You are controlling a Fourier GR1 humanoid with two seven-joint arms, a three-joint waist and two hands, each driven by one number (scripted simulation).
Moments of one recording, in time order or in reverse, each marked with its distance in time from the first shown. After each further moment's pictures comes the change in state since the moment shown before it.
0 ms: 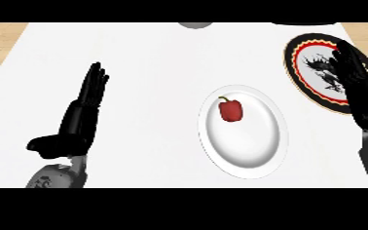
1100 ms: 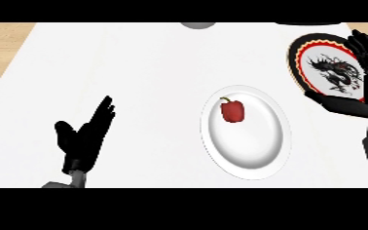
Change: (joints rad) left arm 0.119 -0.009 0.007 0.143 0.100 -0.105 0.238; right arm -0.069 0.049 -0.141 0.166 0.064 0.043 -0.499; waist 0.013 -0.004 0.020
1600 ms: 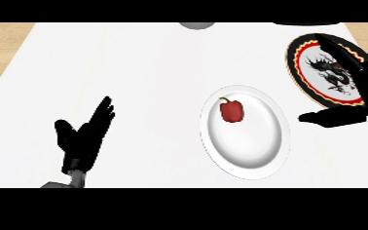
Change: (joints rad) left arm 0.001 -0.003 0.009 -0.003 -0.004 -0.004 0.021; right arm -0.009 -0.175 0.213 -0.179 0.213 0.122 0.334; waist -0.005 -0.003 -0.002
